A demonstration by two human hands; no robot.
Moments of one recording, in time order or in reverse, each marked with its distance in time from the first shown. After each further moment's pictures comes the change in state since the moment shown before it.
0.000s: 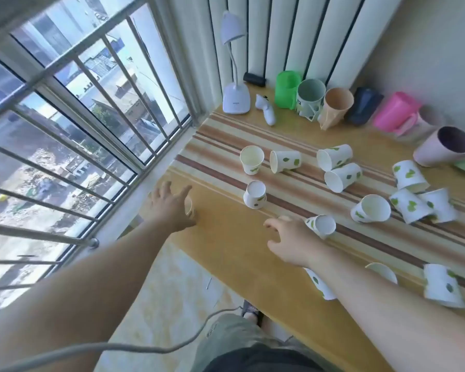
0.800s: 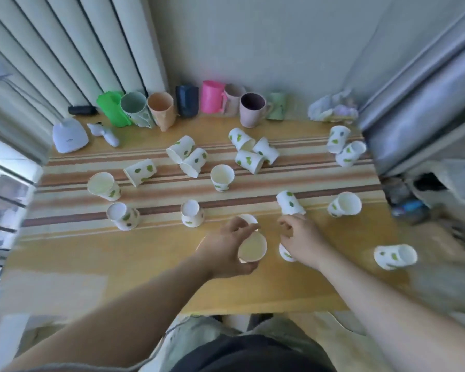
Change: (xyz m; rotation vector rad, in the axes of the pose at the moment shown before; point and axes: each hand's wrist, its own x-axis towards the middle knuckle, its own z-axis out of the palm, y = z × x) left_hand -0.165 0.309 0.091 -0.068 -0.155 1.140; right_hand -0.225 0.205 0.020 0.358 0.484 0.510
